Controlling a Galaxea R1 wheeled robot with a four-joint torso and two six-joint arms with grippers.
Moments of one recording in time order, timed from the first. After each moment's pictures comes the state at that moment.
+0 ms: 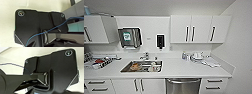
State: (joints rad) left arm 1.52 2.82 -2.37 0.01 -0.07 0.00; right arm -1.57 2.71 -2.21 -0.01 0.07 0.00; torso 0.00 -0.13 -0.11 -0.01
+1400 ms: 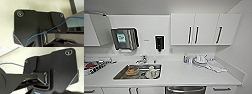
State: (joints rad) left arm 1.52 2.82 -2.37 0.02 -0.07 0.00; right arm -1.57 2.71 -2.21 -0.01 0.07 0.00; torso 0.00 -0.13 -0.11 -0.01
